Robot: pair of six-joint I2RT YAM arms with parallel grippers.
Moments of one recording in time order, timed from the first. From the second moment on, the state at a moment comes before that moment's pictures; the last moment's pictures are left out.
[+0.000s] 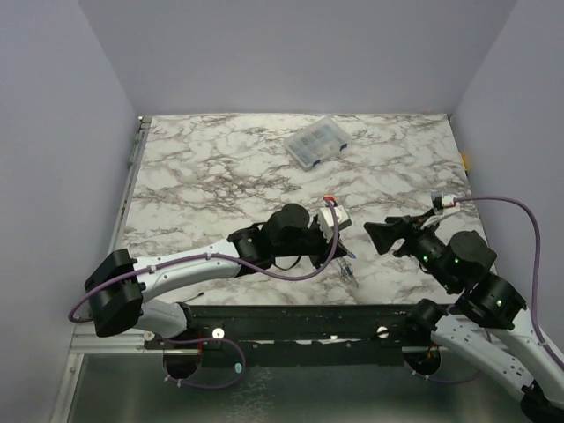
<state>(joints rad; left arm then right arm) -1.11 1.38 0.93 0.11 0.26 -0.14 0.75 0.45 0.77 -0.53 0.29 0.47</state>
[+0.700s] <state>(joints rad) -1.07 1.07 0.94 -0.02 0.31 -0.11 0.75 0.55 0.77 -0.29 -0.52 0.06</state>
